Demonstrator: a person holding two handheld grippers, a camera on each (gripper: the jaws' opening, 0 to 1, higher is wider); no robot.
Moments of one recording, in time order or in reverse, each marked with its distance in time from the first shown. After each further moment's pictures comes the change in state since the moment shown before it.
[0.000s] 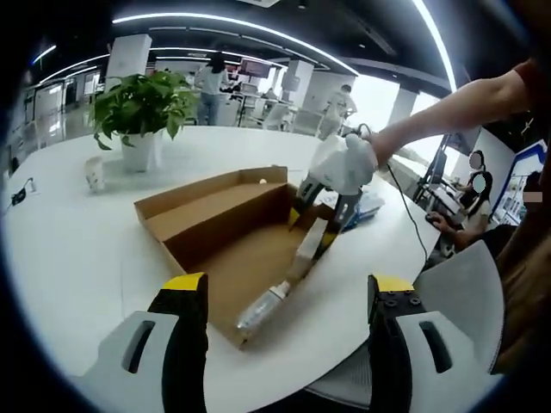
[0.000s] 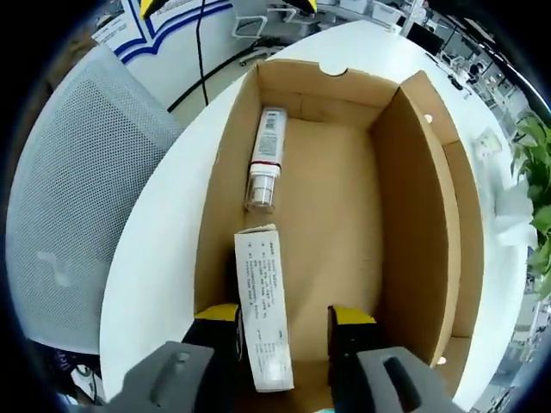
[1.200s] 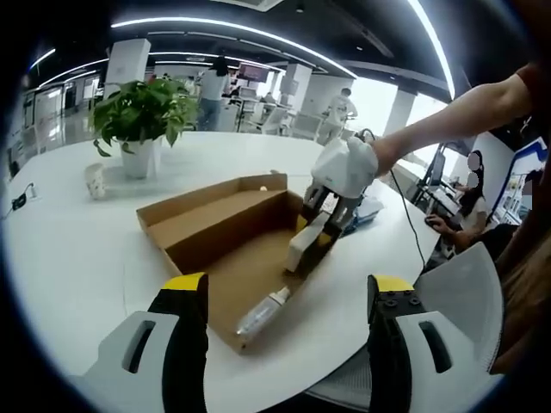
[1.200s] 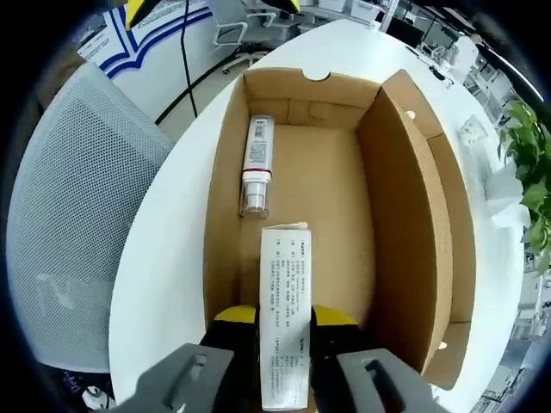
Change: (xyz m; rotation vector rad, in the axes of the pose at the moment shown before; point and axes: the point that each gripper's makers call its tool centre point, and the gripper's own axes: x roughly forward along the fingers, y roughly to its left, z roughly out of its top) left arm -0.003 -0.003 0.009 0.017 -0.022 -0.001; right arm -0.024 0.001 0.004 0.089 -0.045 -0.032
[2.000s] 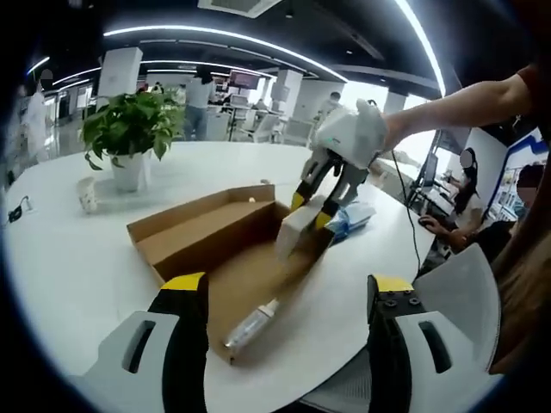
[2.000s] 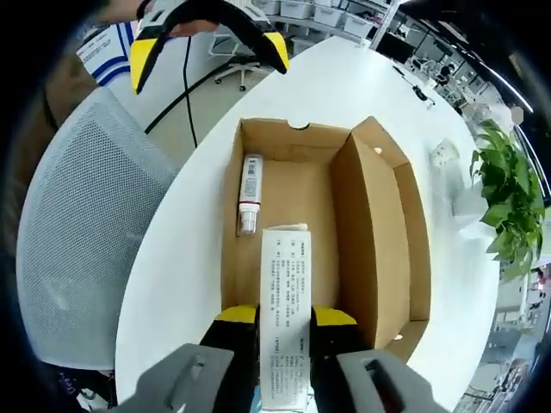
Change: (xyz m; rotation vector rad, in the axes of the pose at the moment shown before) left arm 0.005 -0.019 0.013 0.033 -0.029 -0.034; right arm -0.062 -0.007 0.014 -0.014 -0.038 -0.088
